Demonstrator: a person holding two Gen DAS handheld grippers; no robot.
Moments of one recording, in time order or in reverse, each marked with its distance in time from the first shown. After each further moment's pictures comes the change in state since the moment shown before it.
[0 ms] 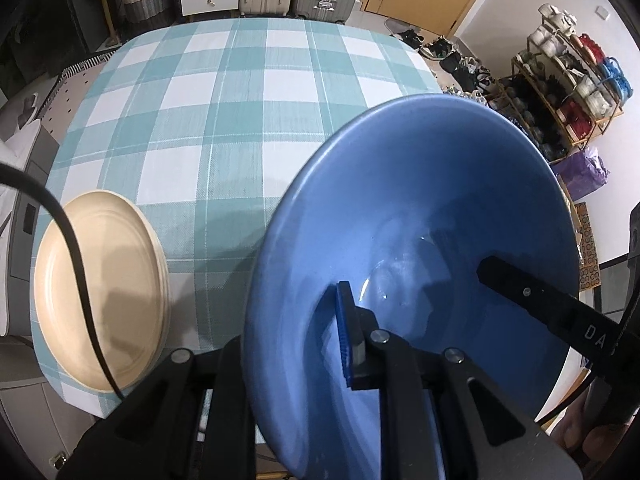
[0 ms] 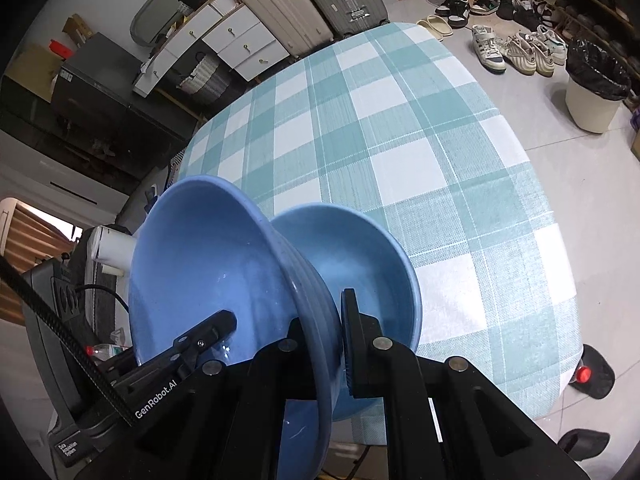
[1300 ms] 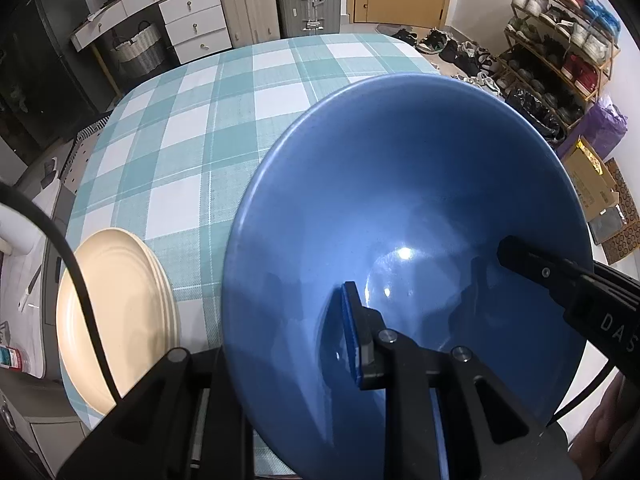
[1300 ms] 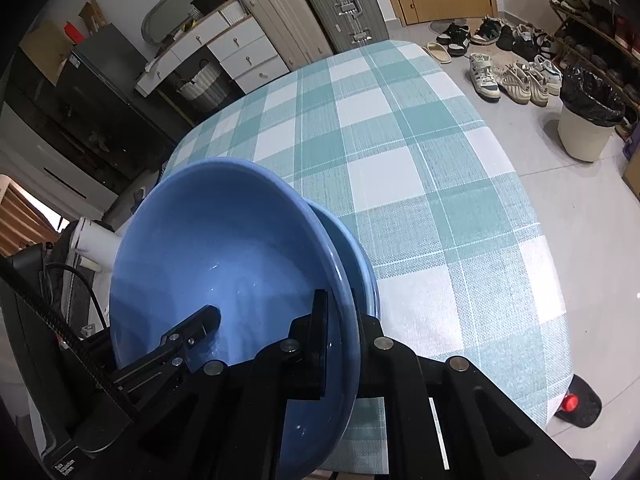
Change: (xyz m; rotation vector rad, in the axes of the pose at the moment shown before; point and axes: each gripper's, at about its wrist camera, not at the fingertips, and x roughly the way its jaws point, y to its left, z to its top) left arm 0.023 -0.029 -0.019 0.169 -0.106 0.178; right arm 0.015 -0.019 -0.021 -0.080 -0.111 -0.052
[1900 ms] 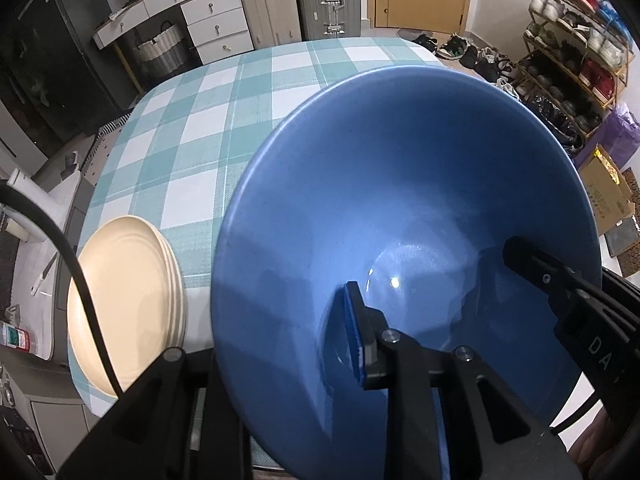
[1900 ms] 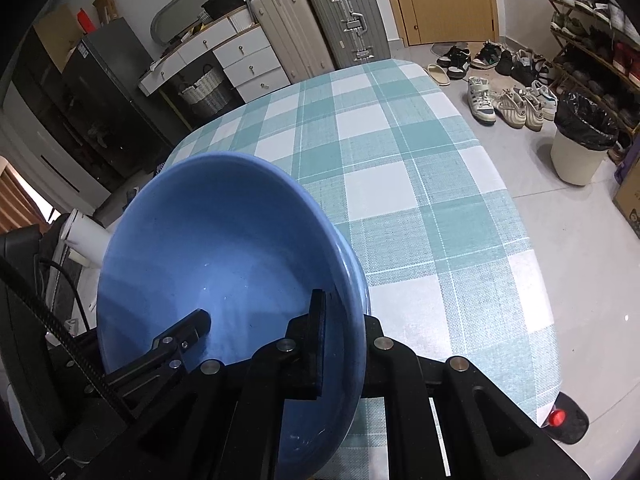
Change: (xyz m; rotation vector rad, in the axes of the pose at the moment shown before) left arm -0.003 -0.013 -0.008 -0.036 -0.021 0.080; right arm -0.003 0.003 -0.011 -0.053 -0.066 -0.049
